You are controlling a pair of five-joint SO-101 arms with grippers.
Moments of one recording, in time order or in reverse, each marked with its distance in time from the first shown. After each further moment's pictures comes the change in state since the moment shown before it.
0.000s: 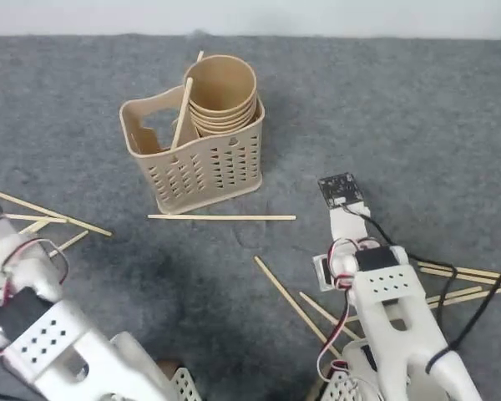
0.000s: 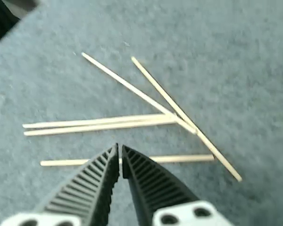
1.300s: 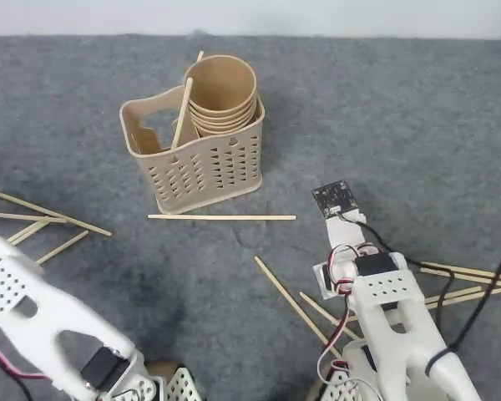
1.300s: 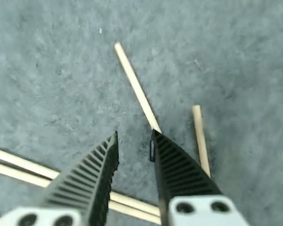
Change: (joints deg) left arm -6.9 134.1 -153.8 42.9 22.4; right arm 0.3 -0.4 2.3 -1.3 4.6
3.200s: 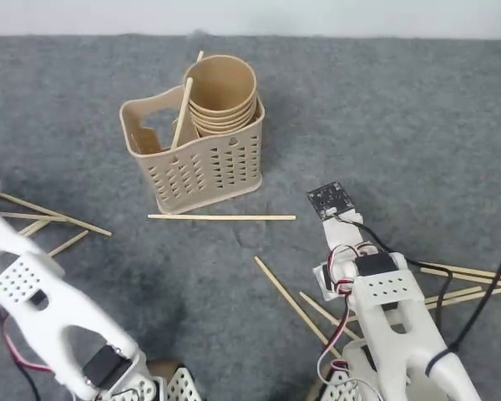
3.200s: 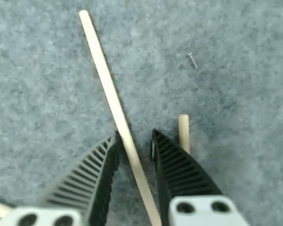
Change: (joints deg) left arm 4.3 13.4 -3.0 -7.7 10.7; right arm 0.0 0.0 0.0 0.0 3.9
